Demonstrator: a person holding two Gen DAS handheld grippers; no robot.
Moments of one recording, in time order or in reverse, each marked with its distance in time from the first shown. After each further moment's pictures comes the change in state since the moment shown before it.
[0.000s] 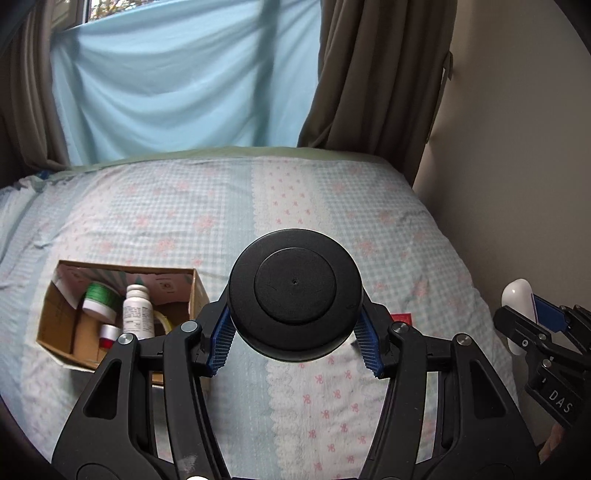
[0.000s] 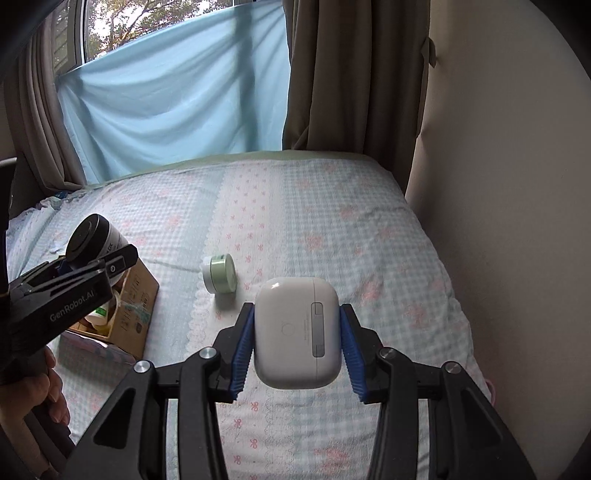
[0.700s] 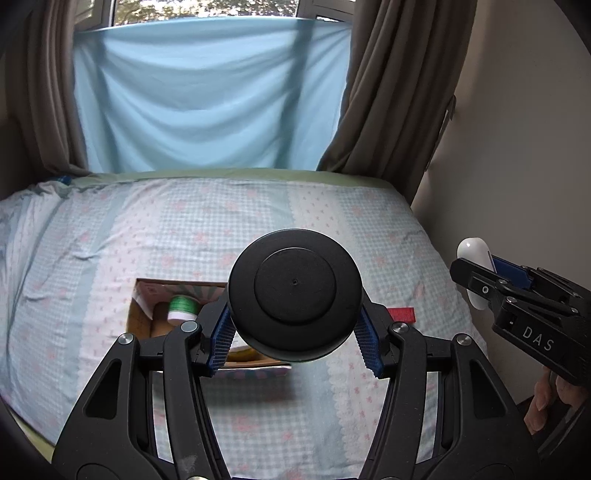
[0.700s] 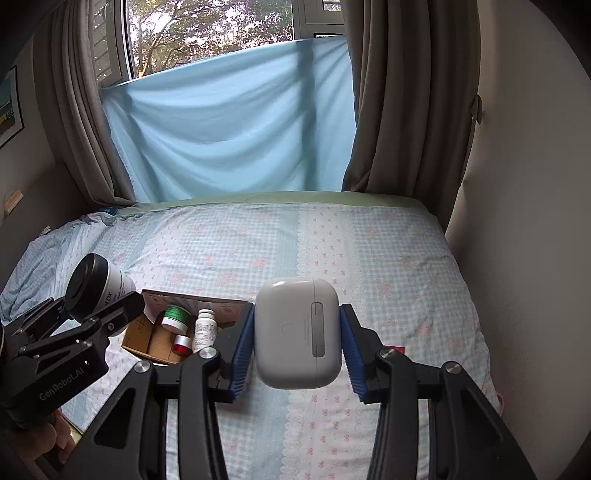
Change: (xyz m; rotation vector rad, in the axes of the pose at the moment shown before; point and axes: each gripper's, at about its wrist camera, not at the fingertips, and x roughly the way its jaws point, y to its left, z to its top) left arm -0.154 0.150 0.049 -0.019 0.004 -0.041; right arm -0.100 0.160 0.080 -0.019 -0.018 0.108
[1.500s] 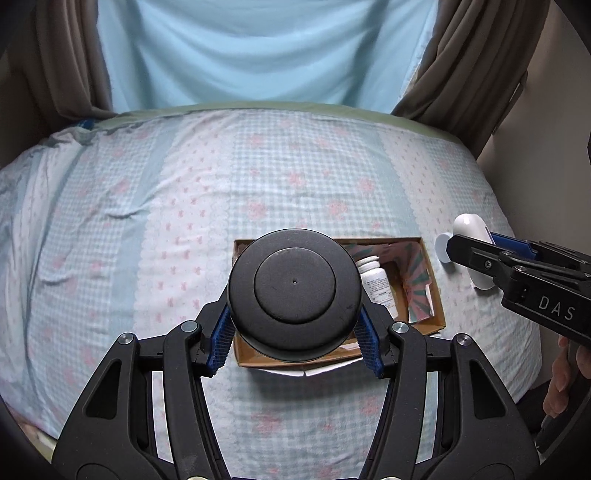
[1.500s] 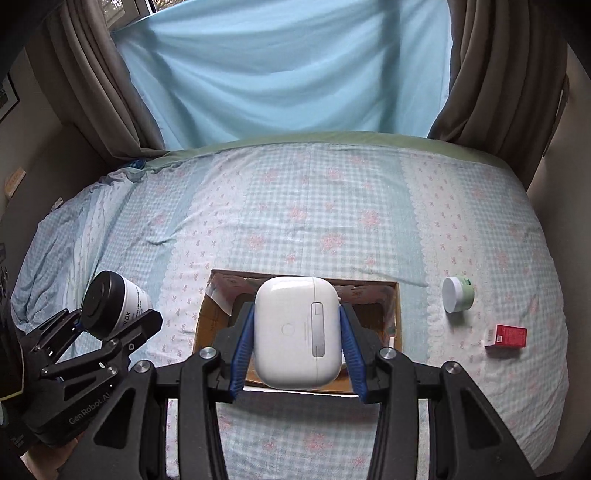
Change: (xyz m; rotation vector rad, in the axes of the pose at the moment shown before) left arm 0.113 0.232 -0.018 -0.047 0.259 0.070; right arm 0.175 0.187 0.012 -0.015 0.278 0.109
